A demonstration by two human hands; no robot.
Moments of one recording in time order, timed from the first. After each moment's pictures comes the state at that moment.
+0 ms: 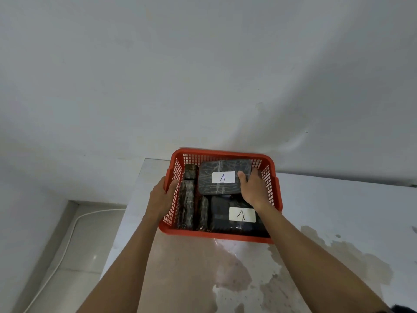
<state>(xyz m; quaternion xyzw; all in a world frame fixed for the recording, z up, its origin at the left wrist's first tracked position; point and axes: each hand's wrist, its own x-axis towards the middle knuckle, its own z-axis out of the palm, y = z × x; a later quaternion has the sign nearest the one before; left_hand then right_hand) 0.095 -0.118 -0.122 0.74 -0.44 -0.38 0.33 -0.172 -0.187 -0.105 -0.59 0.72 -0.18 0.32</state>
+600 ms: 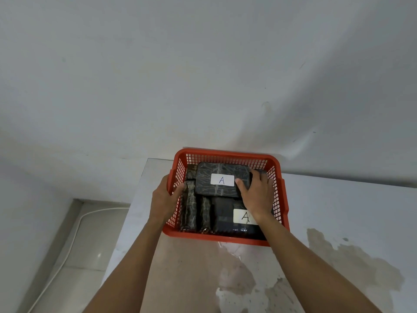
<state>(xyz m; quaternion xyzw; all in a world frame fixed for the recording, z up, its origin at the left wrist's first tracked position) 0.091 -0.115 -0.126 0.75 -0.46 -0.32 0.35 -0.168 -0.174 -0.124 -0.64 0.72 -0.20 0.16</state>
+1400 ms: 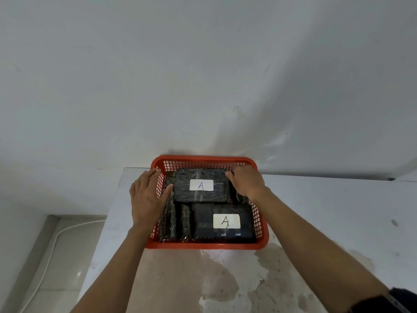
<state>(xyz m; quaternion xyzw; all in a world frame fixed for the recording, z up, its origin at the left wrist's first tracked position) 0.074 -0.136 -0.119 0.73 -0.62 -0.04 0.28 -0.203 -0.227 -0.077 -0.76 0.63 0.01 0.15</state>
